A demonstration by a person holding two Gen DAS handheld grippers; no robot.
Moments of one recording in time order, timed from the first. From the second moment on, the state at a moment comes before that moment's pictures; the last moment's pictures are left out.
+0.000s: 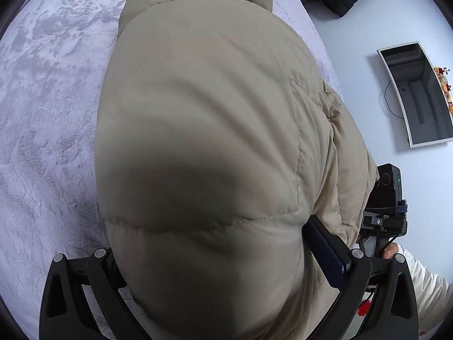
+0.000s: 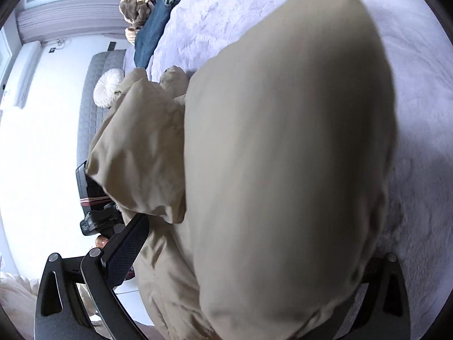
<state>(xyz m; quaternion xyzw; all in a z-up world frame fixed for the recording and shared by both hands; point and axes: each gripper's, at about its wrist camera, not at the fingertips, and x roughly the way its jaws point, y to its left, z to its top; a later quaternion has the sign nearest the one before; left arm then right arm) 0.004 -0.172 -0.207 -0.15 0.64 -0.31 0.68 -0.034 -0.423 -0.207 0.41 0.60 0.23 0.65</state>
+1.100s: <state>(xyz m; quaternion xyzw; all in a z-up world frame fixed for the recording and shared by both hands) -0.018 -0.155 -0.150 -0.11 0.62 -0.30 0.72 -0.030 -0.424 -0.206 0.41 0.61 0.20 0.65</state>
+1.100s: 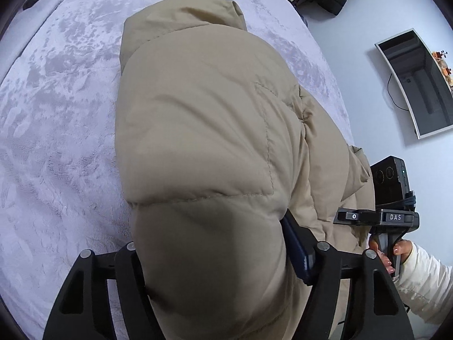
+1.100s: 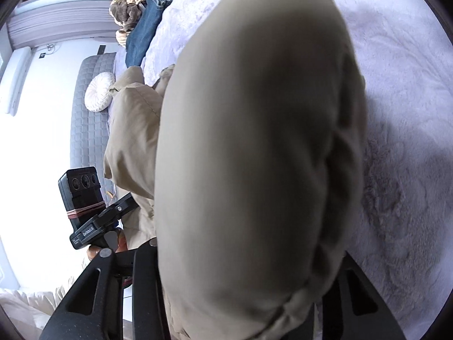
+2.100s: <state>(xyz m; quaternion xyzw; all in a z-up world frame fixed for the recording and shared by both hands) 0.181 0.052 -0.169 -0.10 0.57 -0.19 0.79 0.159 -0.219 -0.220 0.35 0.58 0.21 0.70</state>
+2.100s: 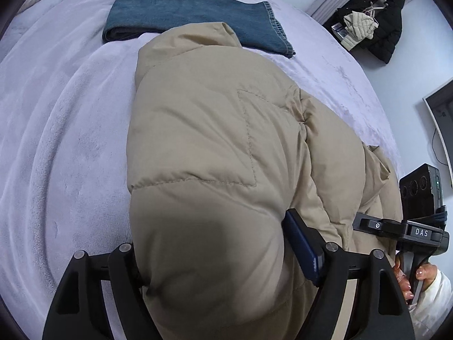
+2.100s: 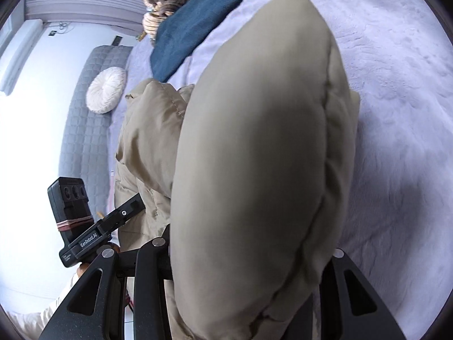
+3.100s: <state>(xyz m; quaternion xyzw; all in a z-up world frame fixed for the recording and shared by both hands) 0.190 0.057 -0.120 -0.06 0.49 -0.14 0.86 0.185 -0.177 -0.170 0.16 0.58 0.04 0.80</state>
